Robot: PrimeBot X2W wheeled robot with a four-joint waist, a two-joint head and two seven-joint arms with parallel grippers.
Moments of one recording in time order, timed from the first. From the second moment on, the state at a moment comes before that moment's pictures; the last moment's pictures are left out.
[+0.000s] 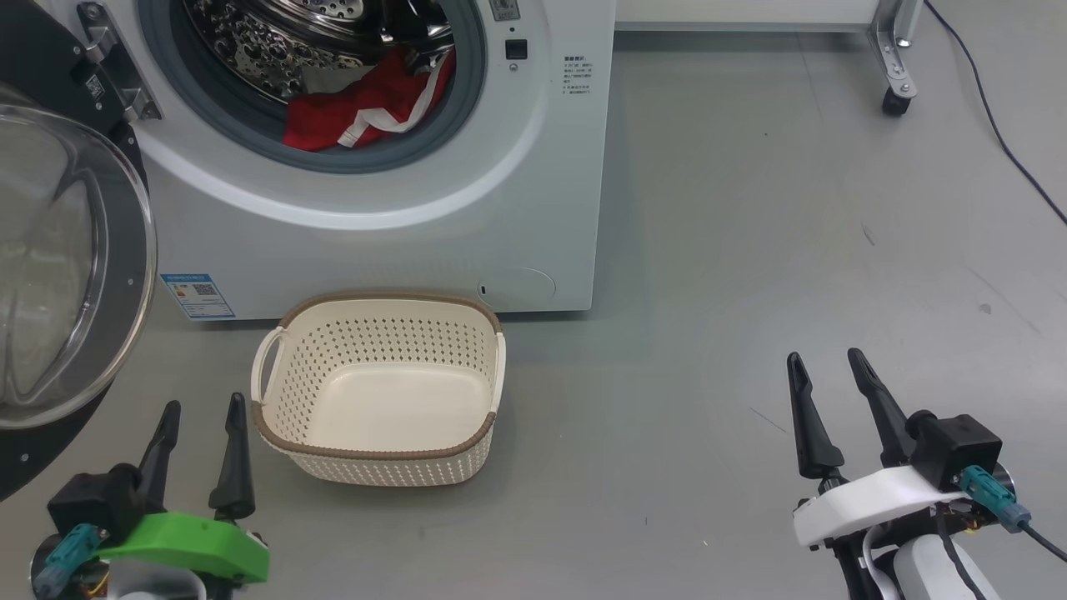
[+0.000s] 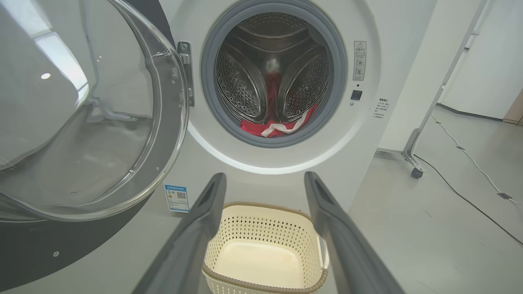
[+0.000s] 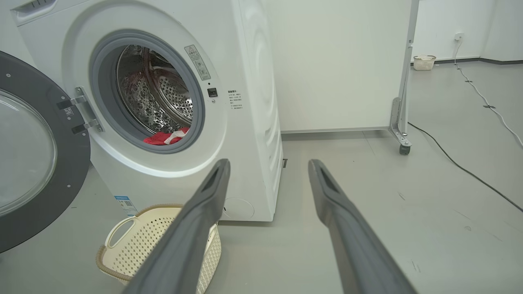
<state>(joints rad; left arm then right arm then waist) -0.08 0.14 -0.08 0.30 -0.49 -0.12 -0.25 -0.04 -0.10 0.18 0.20 0.38 0.12 -0.25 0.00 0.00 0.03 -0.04</state>
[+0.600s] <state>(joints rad) -0.06 0.14 -0.08 0.27 -0.48 -0.12 -0.25 -0.03 -0.10 0.17 0.20 0.36 0.12 -0.25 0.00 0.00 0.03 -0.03</state>
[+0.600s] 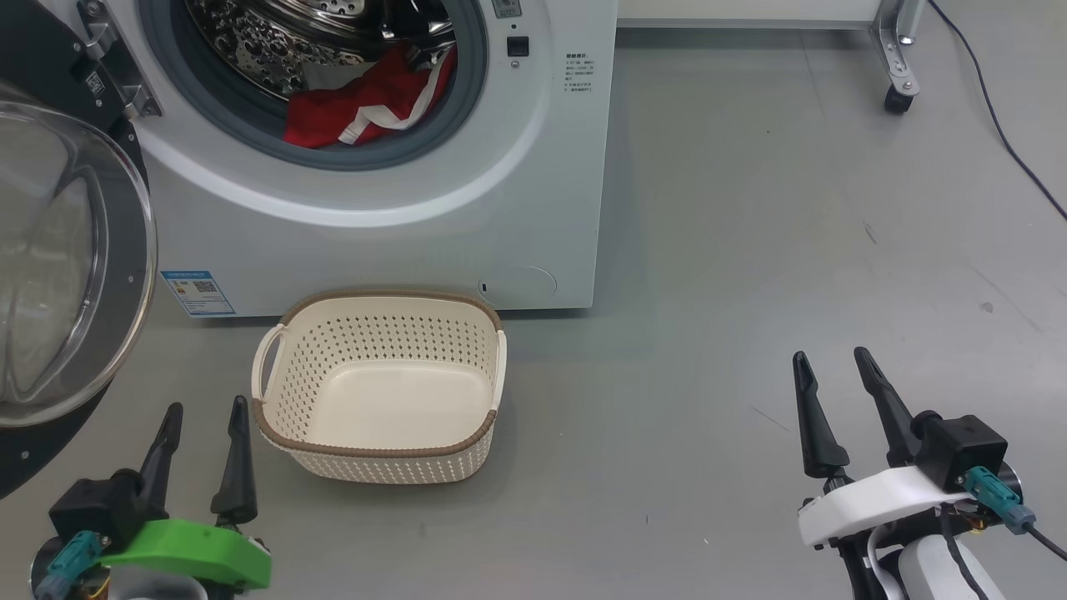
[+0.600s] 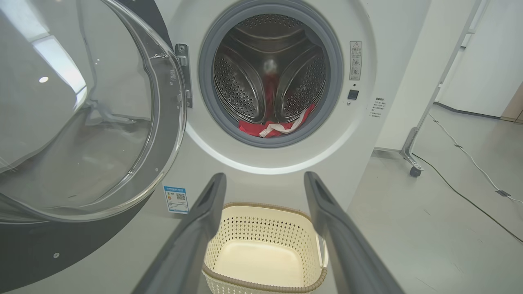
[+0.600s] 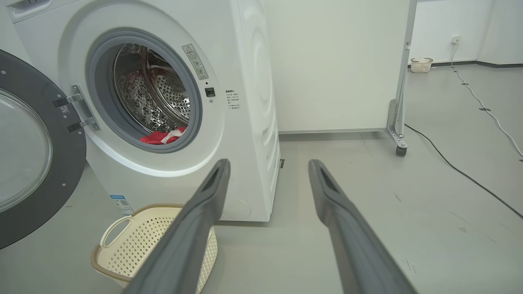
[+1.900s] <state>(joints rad) -0.04 0.14 -0.11 0.21 -0.48 -0.12 -0.25 -0.03 -0.09 0.16 0.19 0.35 0.12 -0.25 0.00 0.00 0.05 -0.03</state>
